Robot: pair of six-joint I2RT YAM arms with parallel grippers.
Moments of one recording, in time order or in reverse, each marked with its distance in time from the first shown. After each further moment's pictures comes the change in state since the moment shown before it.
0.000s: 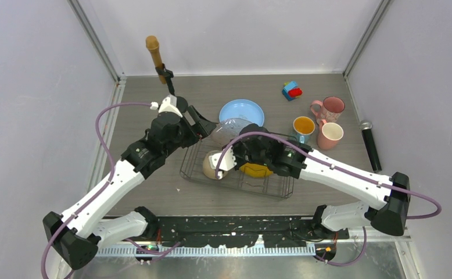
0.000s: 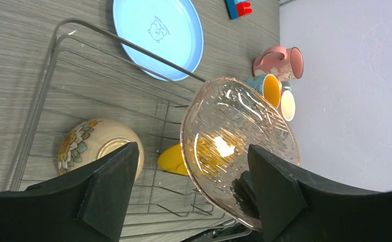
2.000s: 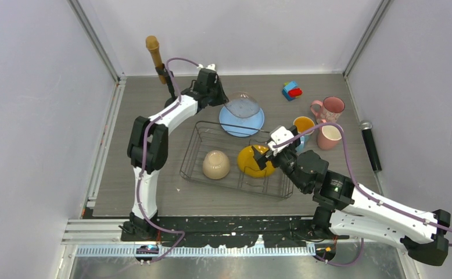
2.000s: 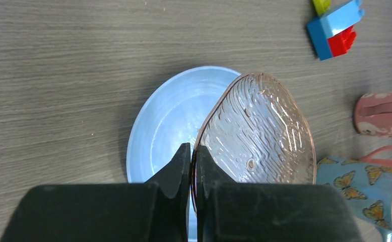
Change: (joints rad) left arm 0.195 1.075 0.709 0.195 0.222 0.360; right arm 0.053 -0.539 -0.447 0.430 0.477 0.848
